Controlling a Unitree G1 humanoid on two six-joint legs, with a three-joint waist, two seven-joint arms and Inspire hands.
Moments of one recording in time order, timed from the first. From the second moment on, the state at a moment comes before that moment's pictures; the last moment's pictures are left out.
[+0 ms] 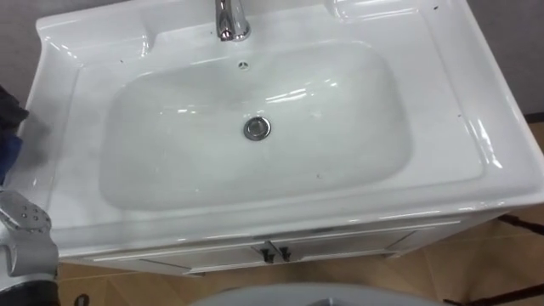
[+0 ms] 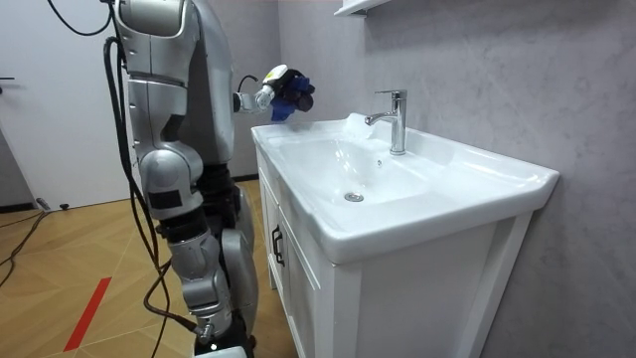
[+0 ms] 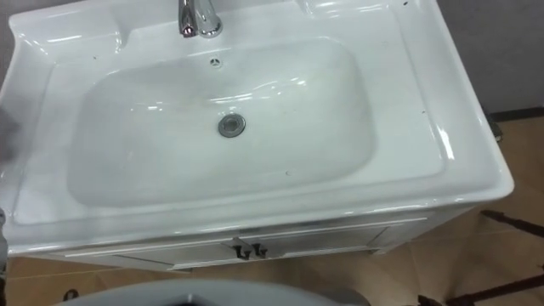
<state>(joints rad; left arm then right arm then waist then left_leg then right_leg) 0.12 0.35 0.47 0.26 0.82 0.08 0.70 0.16 -0.27 -0.16 1.25 0.01 0.05 -0.06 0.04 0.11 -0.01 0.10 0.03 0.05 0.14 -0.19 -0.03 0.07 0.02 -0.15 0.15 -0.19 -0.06</state>
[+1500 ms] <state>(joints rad) 0.13 0.35 0.42 0.26 0.82 0.10 0.57 0.16 -0.27 -0.17 1.24 -0.01 0.06 -0.05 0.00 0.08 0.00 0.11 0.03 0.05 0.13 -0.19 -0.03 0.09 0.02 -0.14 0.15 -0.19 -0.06</state>
